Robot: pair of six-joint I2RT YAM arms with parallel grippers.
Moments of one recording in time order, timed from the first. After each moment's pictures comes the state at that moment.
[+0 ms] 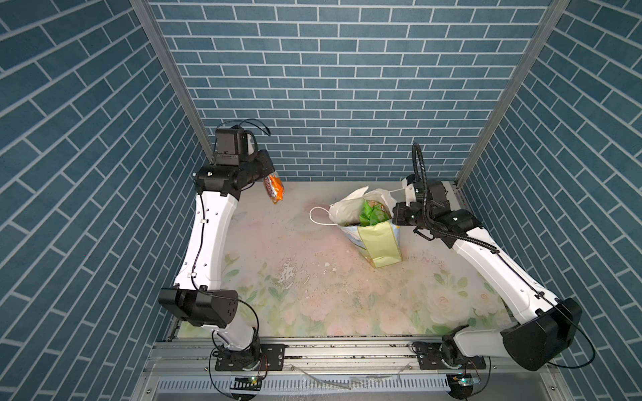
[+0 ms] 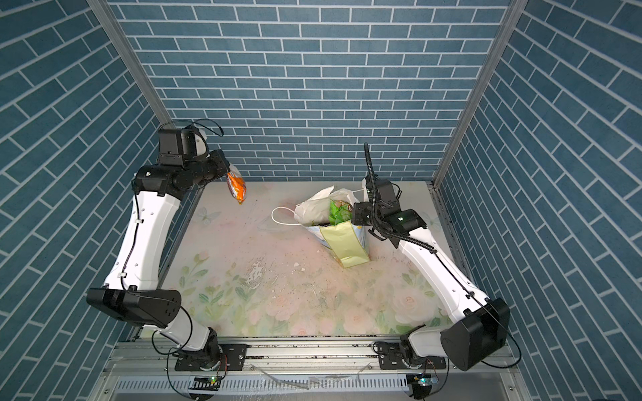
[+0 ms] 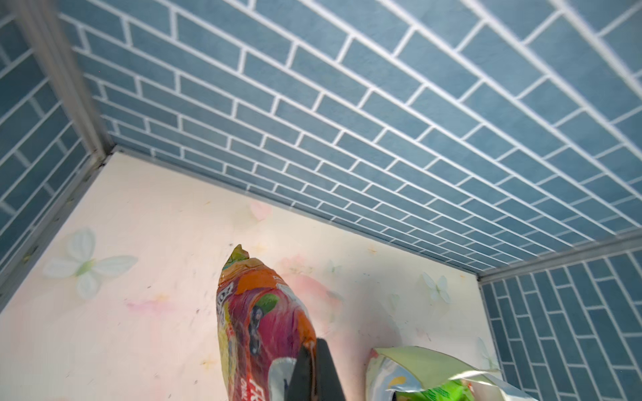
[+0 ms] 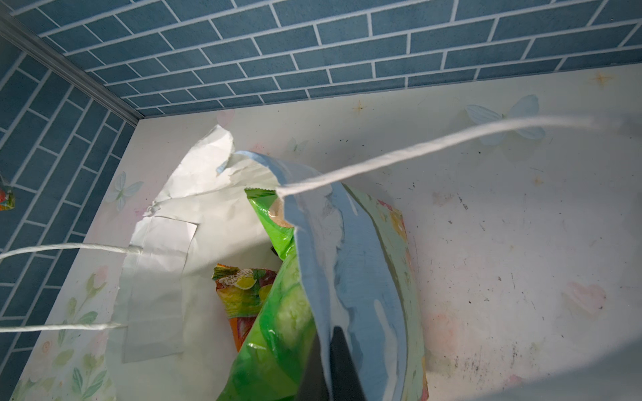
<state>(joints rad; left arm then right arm) -0.06 1.62 1.98 -0.92 0.10 -0.49 0.50 1.35 1.35 -0.67 0.01 0.36</state>
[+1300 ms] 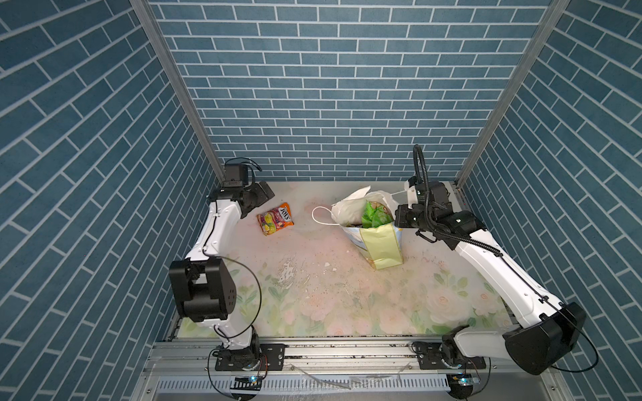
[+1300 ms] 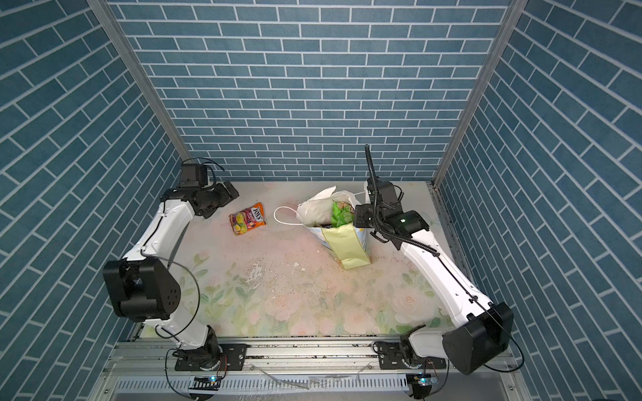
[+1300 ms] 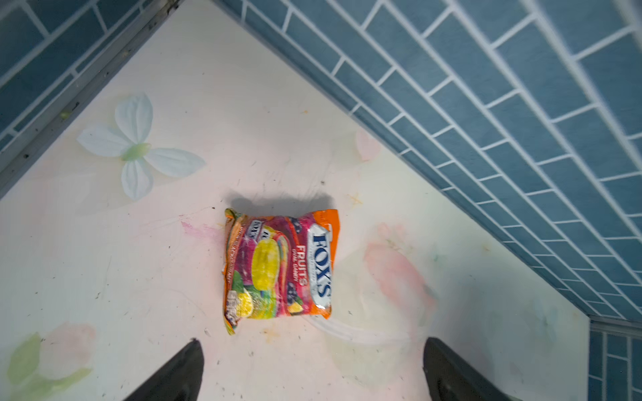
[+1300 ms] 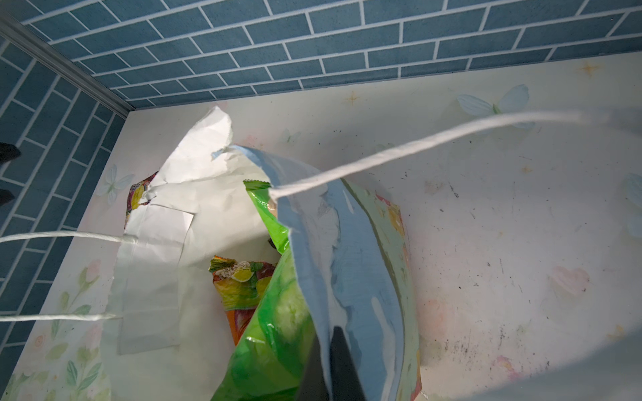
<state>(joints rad) 0.03 1.60 1.52 -0.69 0.08 -0.57 0.50 1.32 1.34 -0.71 0.02 0.36</state>
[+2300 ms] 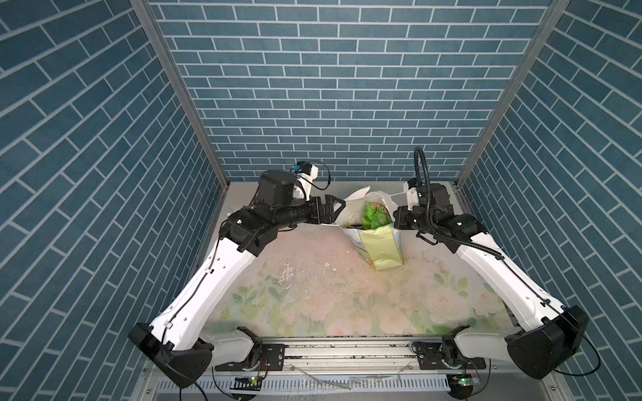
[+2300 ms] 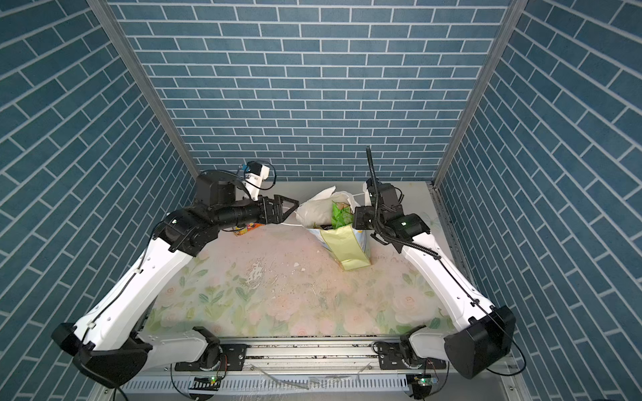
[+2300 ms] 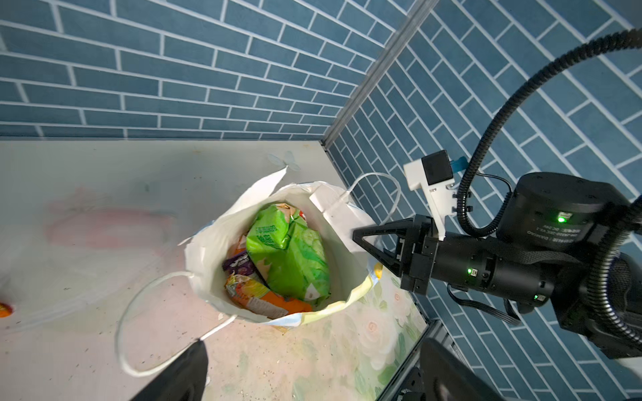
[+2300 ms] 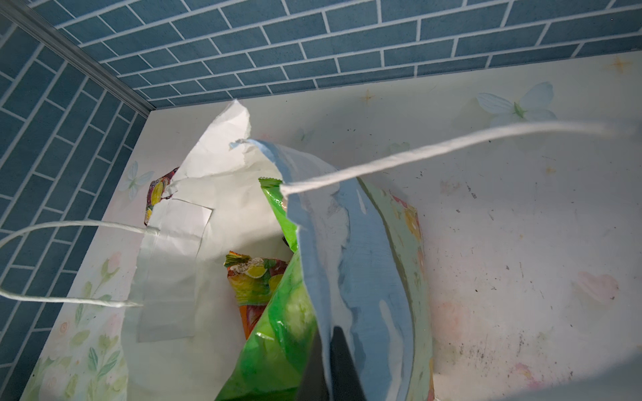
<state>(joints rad) -0.58 1.30 1.54 -0.68 0.31 -0.48 0.50 1.29 1.29 -0.66 -0.03 0.37</state>
